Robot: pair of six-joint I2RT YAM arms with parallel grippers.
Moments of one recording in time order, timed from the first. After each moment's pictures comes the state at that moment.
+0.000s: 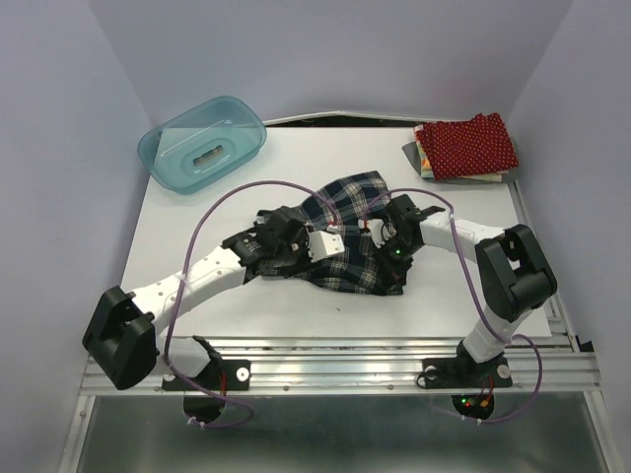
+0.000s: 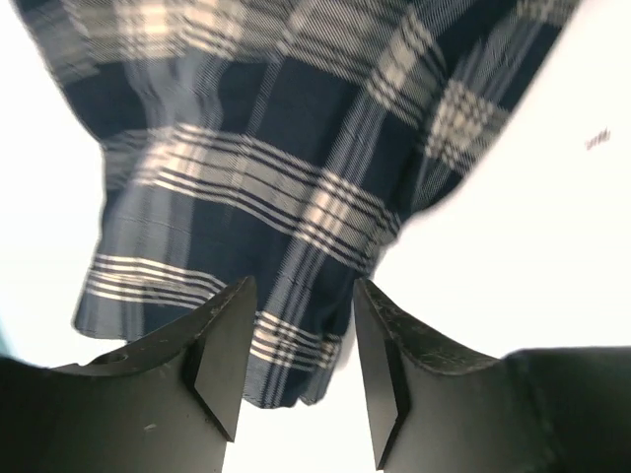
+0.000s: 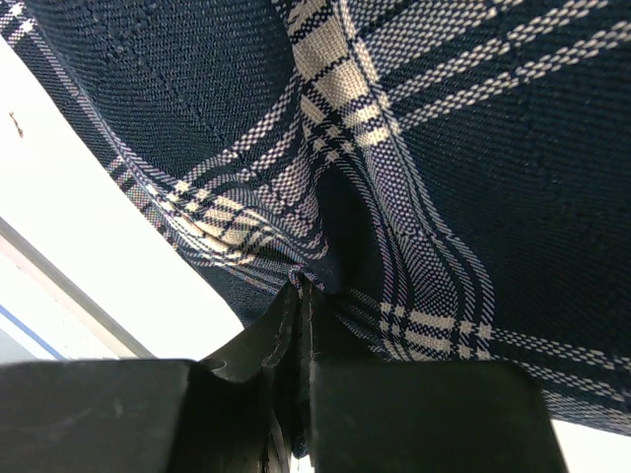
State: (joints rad) left arm -0.78 1.27 0.91 -0.45 0.05 0.58; right arm 0.43 1.72 1.01 -0.69 -0.38 -0.31
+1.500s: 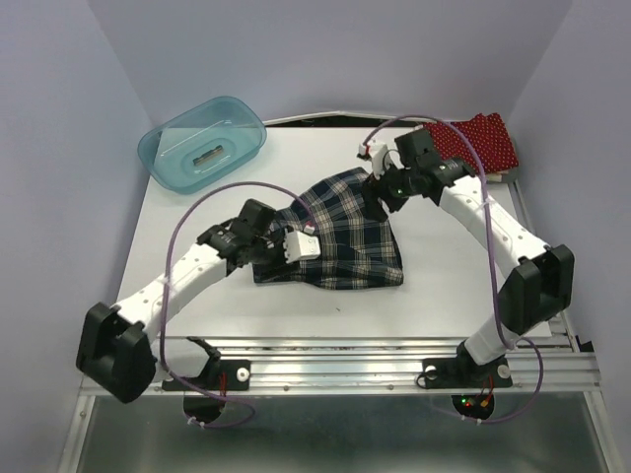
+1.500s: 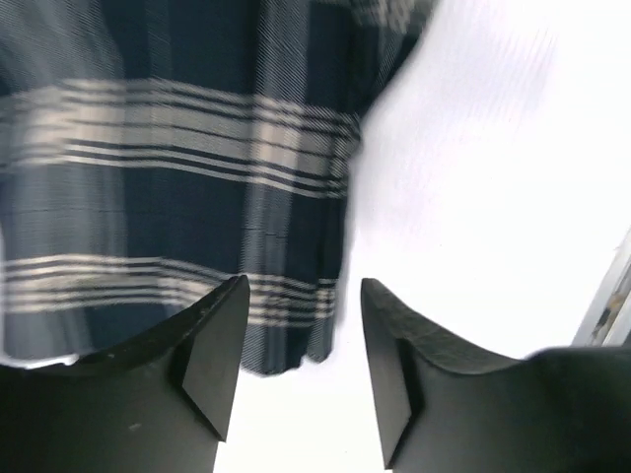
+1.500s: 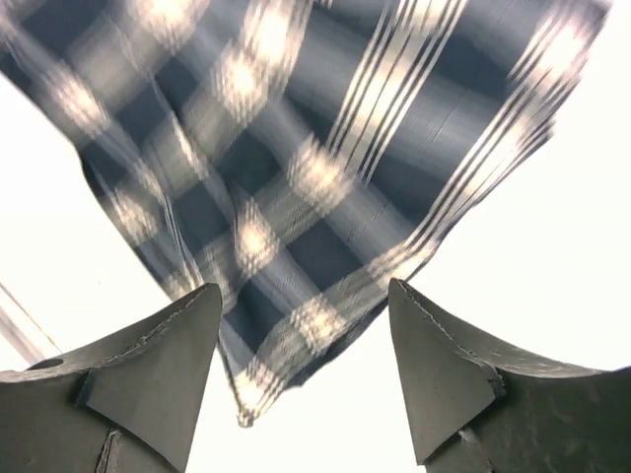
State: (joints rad) left arm -0.57 1.29 0.87 -0.65 0.28 0.83; right arm 0.42 1.62 1.48 -0.80 -0.35 -0.34
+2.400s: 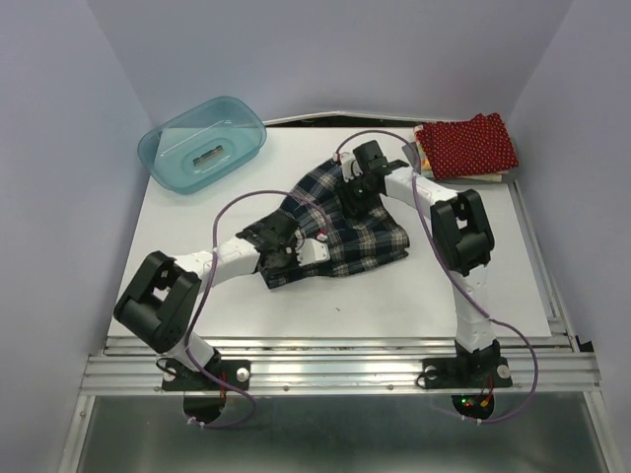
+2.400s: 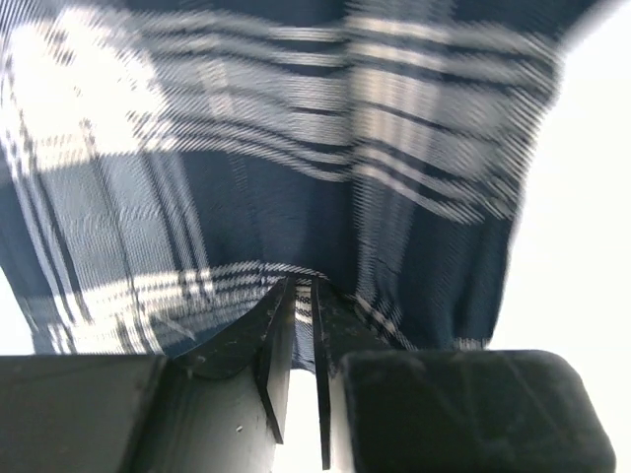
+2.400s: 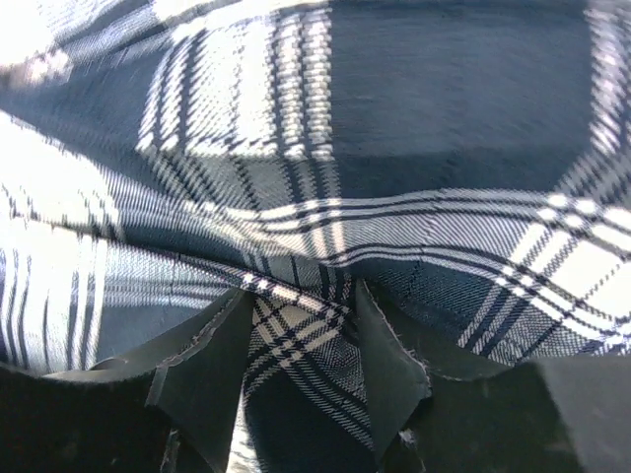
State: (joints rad) left arm -0.59 1.54 0.81 -0.36 0.01 0.77; right arm 0.43 2.19 1.70 -0.54 -0.22 -0.14
